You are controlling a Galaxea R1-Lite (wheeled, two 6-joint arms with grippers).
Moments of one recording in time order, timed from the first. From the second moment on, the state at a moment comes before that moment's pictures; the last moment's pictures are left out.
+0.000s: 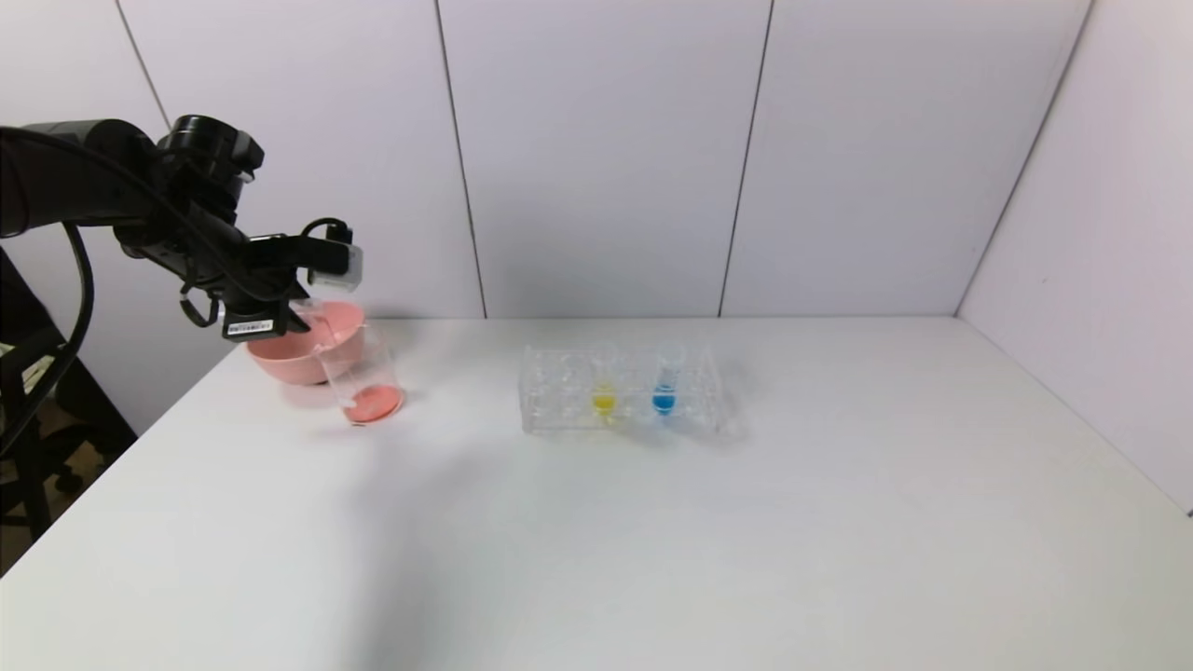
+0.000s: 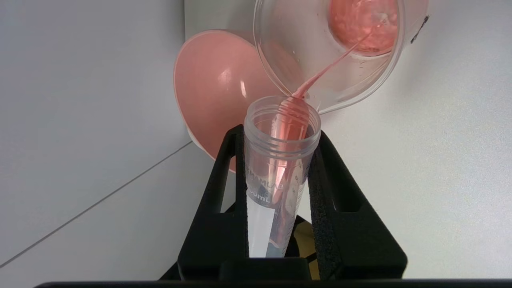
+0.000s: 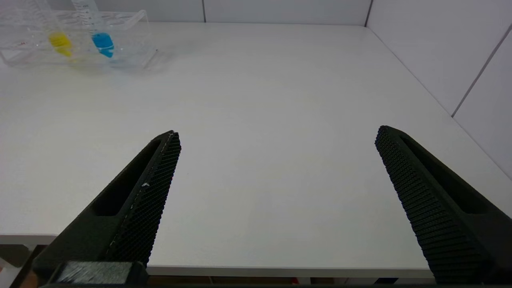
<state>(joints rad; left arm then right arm) 0.05 2.09 -2.00 0.74 -0.03 1.43 0.00 0.00 0.00 0.00 0.00 -0.01</state>
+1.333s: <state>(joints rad) 0.03 2.09 -2.00 0.75 0.06 1.44 0.00 0.00 0.00 0.00 0.00 -0.01</state>
